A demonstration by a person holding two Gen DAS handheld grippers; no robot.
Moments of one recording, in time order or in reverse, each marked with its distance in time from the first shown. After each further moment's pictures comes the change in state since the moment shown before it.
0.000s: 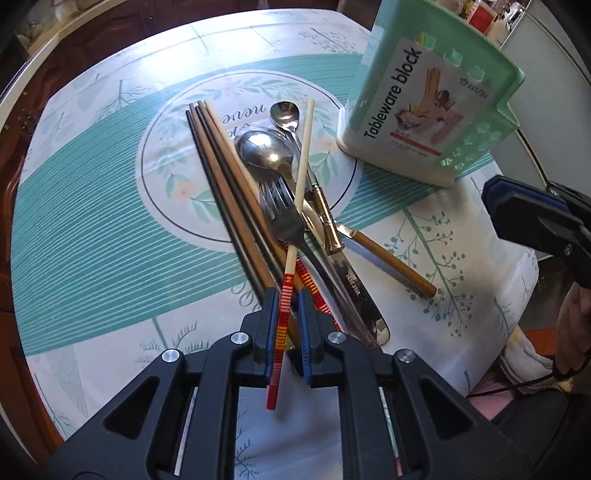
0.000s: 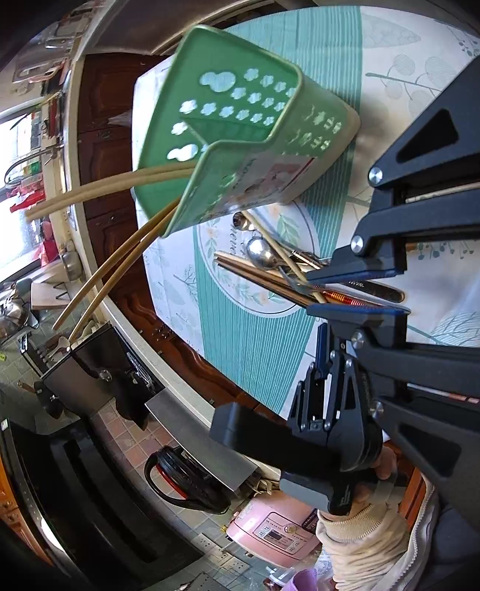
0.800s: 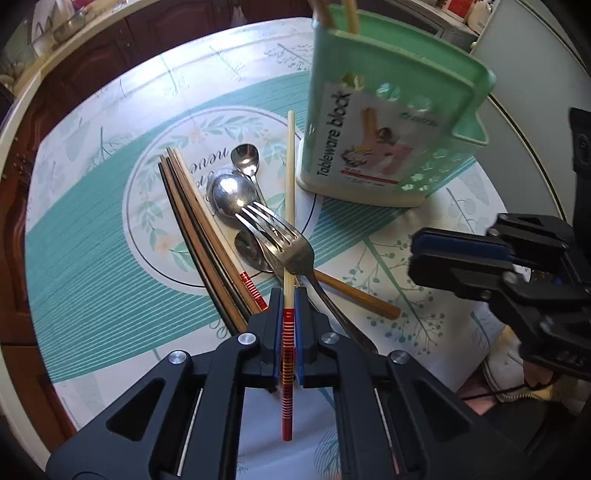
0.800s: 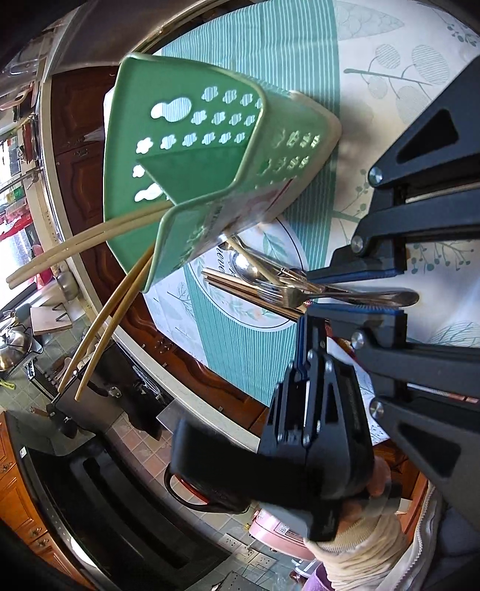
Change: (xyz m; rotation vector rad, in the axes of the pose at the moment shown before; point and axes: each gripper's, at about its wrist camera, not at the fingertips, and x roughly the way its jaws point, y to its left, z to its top) left arm -0.036 -0.050 0.022 0.096 -0.015 0.048; right arm 0.002 -0.034 -0.012 0.094 -0.001 0.037
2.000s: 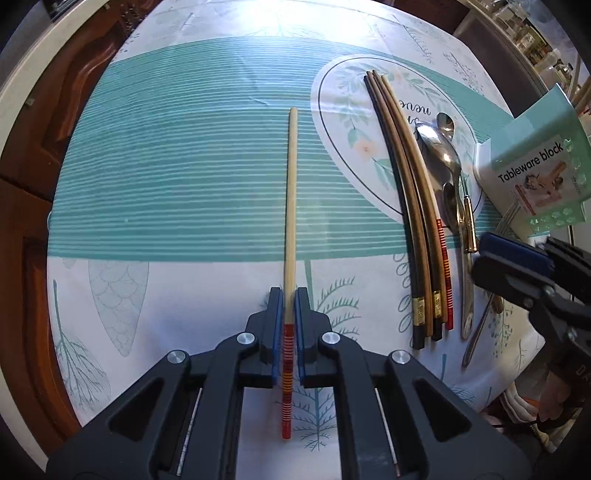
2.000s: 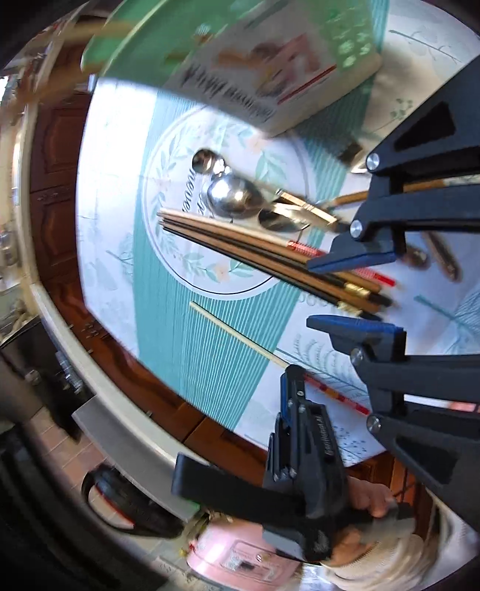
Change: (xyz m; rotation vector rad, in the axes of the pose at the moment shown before) left arm 0.026 0.153 -0.082 -0.462 0.094 0.022; right arm 0.106 0.072 0.025 -0.130 0.297 -0.098
